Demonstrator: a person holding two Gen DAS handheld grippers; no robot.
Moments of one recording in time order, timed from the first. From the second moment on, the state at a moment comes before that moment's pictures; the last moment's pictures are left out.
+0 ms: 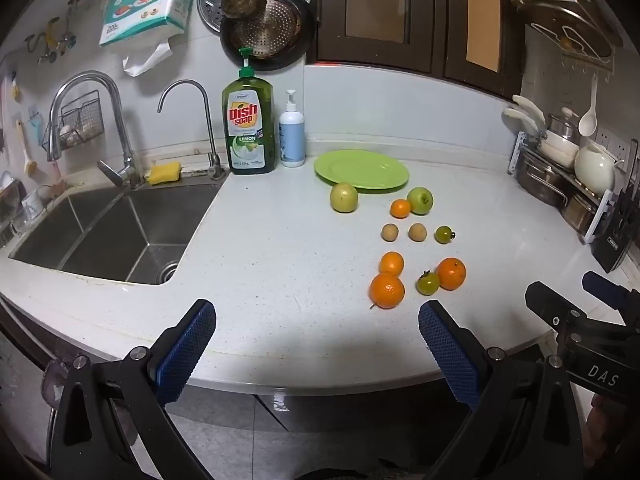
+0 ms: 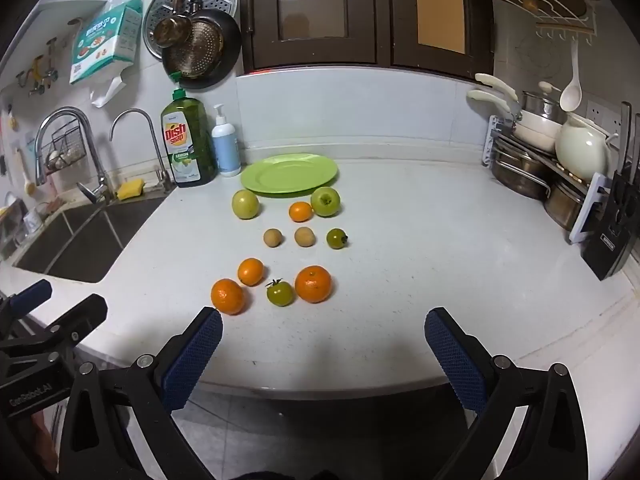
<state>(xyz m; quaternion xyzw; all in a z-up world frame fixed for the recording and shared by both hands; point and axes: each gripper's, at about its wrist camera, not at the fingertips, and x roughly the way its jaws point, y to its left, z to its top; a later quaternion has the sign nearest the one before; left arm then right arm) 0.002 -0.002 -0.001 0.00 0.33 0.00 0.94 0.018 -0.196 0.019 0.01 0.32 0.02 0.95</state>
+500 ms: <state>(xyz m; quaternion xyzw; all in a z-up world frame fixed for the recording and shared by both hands) -0.005 0.000 0.006 0.00 0.32 -0.01 0.95 0.016 -0.201 0.020 0.02 0.32 0.01 0.95</state>
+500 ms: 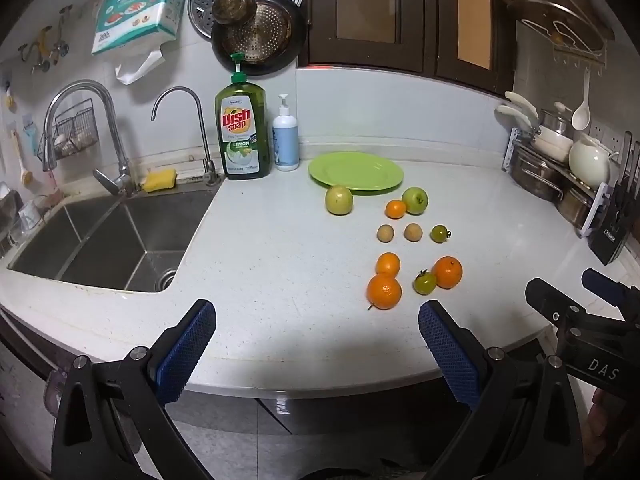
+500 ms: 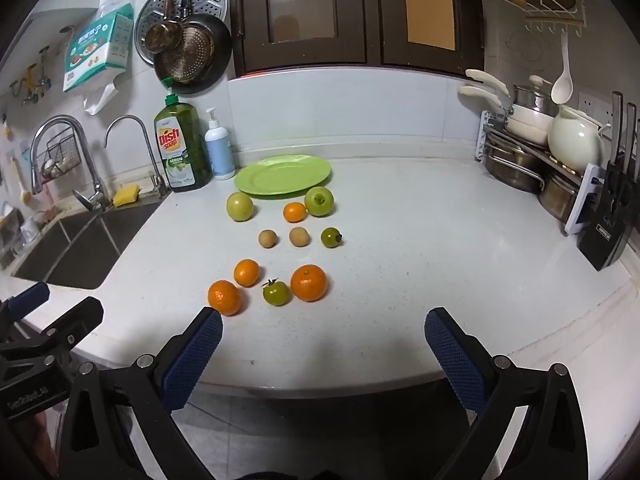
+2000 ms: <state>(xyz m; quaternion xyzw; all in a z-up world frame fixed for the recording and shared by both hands) -0.015 0.002 0.012 -0.01 0.29 -0.01 0.96 -0.001 -0.201 0.030 0.01 0.29 0.00 0.96</state>
